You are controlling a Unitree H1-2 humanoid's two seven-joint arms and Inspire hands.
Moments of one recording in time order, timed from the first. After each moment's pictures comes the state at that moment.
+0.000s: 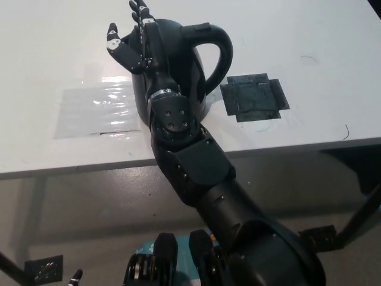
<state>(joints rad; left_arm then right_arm) 0.06 0.42 -0.21 0.24 -0.63 0.45 0.00 -1.11 0.35 0.09 0.93 0.09 -0.08 -0.36</state>
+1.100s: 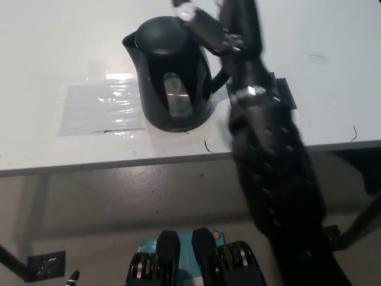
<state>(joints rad) 0.07 0.43 -0.21 0.25 -0.65 0.45 0.01 -0.78 0.15 0.18 -0.13 0.05 0.25 -0.28</state>
